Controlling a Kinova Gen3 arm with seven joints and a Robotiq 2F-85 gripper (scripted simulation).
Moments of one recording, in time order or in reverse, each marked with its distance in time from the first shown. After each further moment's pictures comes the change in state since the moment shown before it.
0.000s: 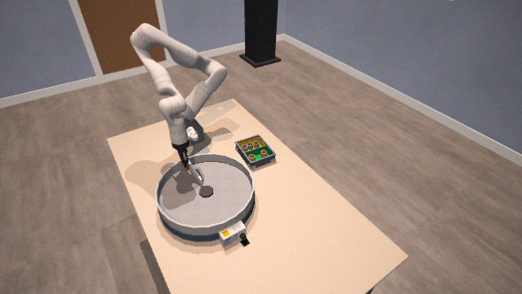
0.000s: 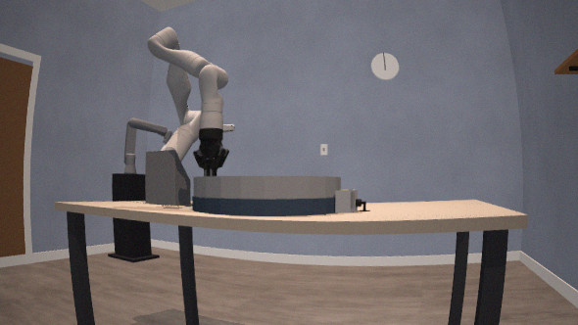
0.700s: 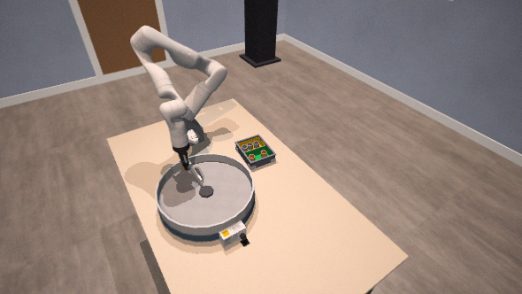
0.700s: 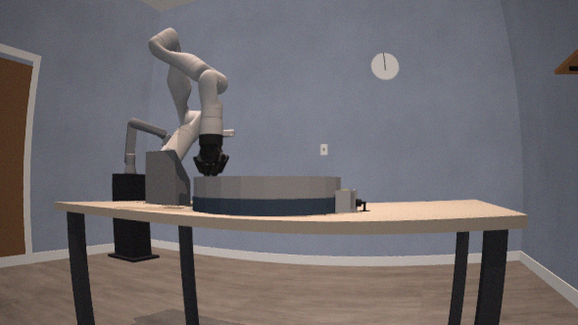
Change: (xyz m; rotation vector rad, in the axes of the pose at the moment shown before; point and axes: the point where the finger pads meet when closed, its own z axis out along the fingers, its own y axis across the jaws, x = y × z) arm 0.000 0.000 0.017 -0.002 -0.001 0.002
